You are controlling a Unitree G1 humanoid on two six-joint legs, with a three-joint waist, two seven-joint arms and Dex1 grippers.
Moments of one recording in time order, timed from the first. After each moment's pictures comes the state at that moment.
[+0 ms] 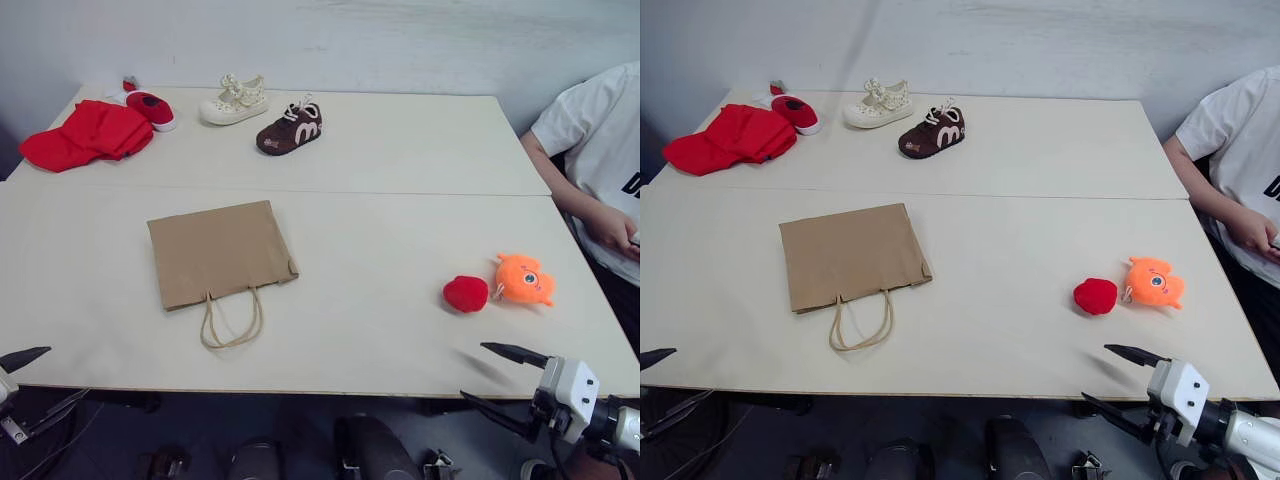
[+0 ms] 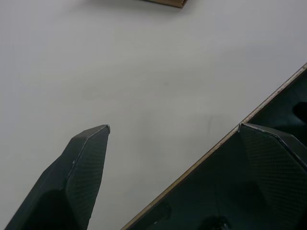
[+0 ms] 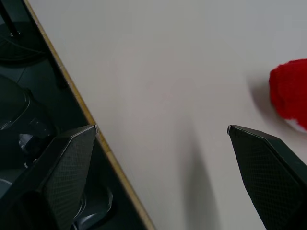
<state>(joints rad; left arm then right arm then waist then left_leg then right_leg) 0.59 0.79 0.81 0.06 -0.34 -0.20 -1.04 0.54 -0.72 -0.33 -0.19 0.41 -0.25 1.09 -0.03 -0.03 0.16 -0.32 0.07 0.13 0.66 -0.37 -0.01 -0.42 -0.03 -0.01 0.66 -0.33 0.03</state>
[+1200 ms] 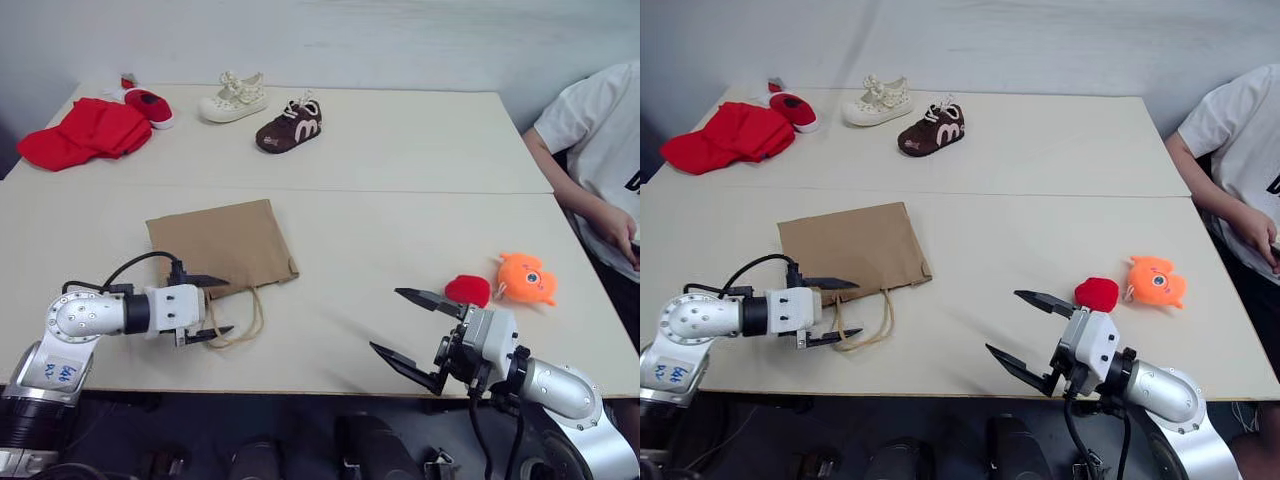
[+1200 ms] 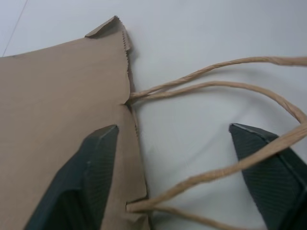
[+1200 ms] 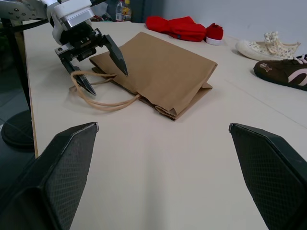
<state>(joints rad) -0.16 0.86 0.05 0.02 -0.09 -0.23 -1.04 0.24 -0.58 -0.03 -0.61 0.44 0.05 0.80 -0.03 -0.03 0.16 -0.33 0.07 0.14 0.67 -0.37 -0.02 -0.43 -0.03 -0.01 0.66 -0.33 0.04</state>
